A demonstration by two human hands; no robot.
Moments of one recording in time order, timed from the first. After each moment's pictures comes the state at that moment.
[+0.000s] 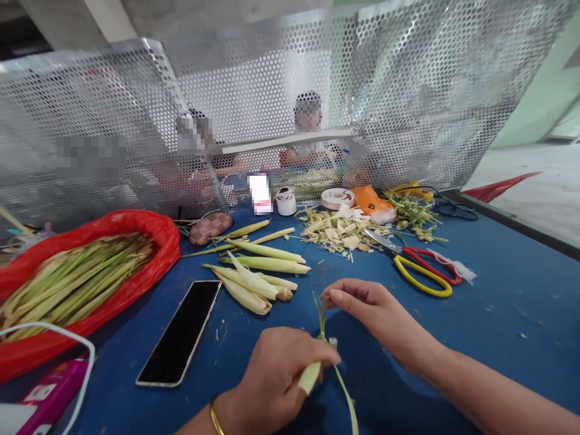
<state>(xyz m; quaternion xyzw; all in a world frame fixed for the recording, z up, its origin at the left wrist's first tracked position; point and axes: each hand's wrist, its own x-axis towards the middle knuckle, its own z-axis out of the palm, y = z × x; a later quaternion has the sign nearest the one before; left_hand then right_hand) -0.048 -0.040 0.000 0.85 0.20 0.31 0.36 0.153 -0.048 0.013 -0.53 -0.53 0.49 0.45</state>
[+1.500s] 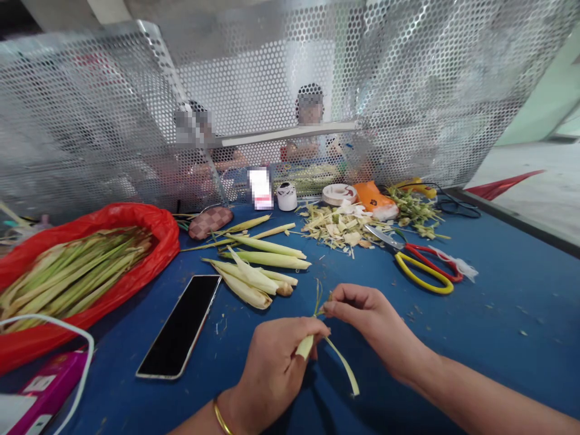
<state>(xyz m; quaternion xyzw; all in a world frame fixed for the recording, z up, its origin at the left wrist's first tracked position) -0.045 -0.041 -0.005 0.82 0.32 0.31 0.36 0.137 -0.058 0.002 -0.54 -0.44 0.53 0.48</state>
